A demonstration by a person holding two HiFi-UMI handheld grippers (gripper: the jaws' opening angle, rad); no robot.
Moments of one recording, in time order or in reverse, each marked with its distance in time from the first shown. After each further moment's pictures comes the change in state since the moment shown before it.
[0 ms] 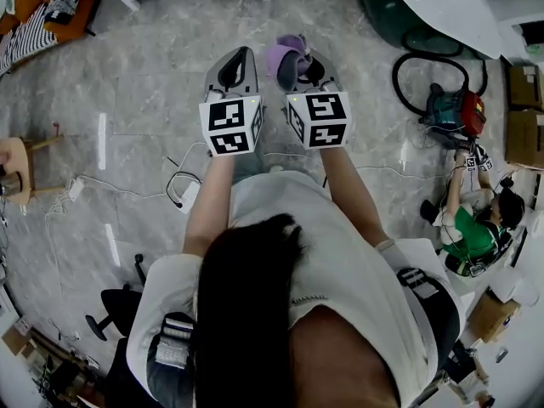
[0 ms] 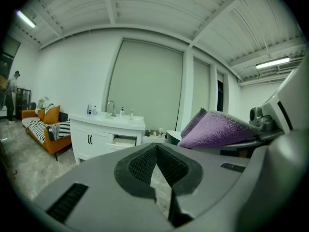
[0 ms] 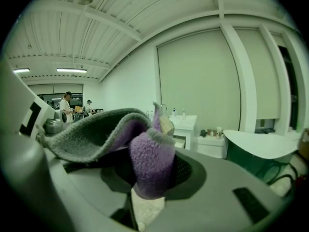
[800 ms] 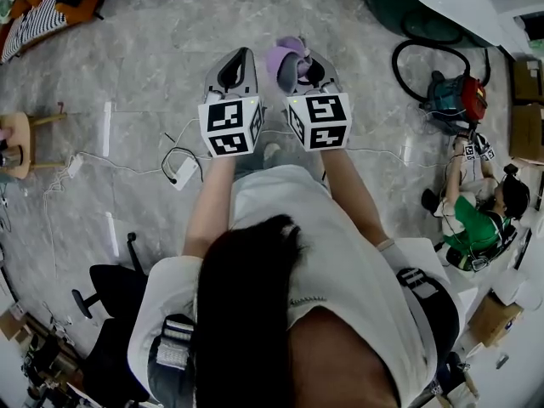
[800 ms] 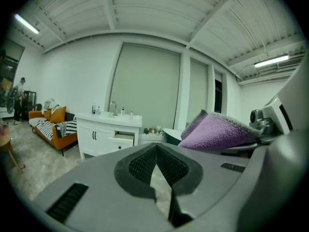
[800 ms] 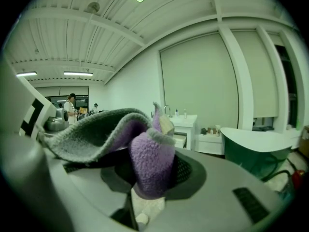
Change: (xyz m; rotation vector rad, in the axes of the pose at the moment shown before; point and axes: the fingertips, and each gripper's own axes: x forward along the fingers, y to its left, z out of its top) left arm -0.115 -0.080 -0.030 -0.003 0.000 0.038; right arm -0.133 0.028 -0.041 -0.004 -0.010 0.046
